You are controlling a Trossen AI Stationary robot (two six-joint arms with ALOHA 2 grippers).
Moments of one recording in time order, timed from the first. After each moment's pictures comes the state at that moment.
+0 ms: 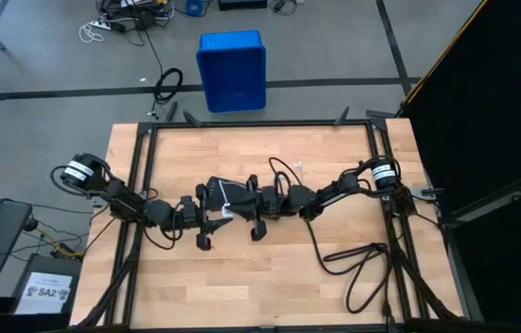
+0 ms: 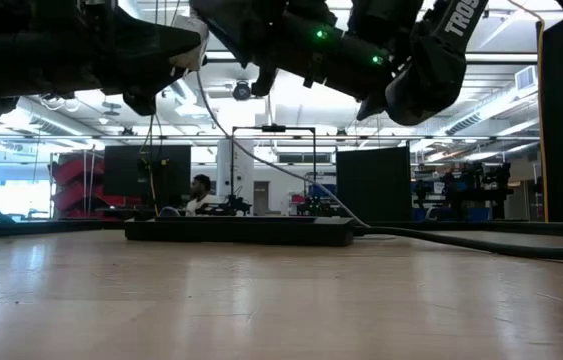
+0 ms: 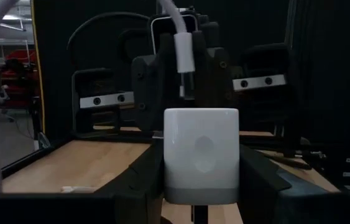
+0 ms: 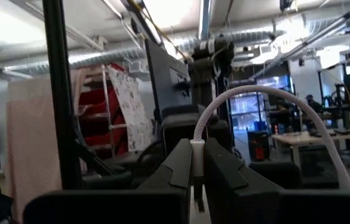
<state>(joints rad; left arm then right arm) -0.37 1.51 0.21 1.53 -0.47 0.05 0.10 2.11 1.08 1.43 0.03 0.12</state>
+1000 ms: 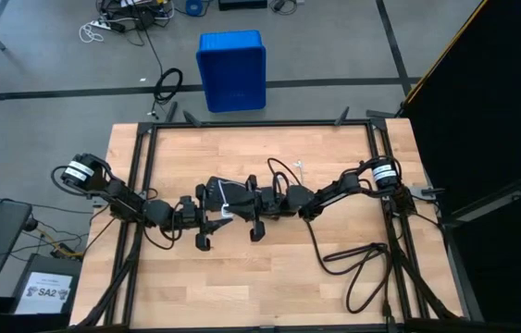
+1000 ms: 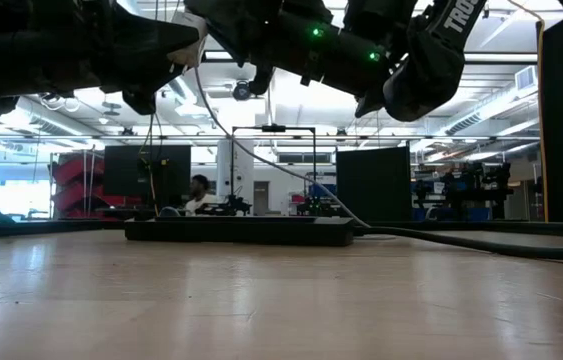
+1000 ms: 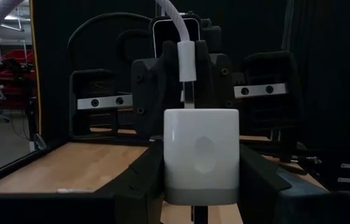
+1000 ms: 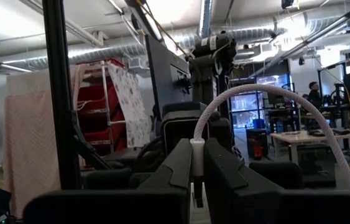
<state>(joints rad) -0.37 1.51 0.20 1.57 -0.46 0.04 0.11 2.11 1.08 1.39 0.02 0.11</state>
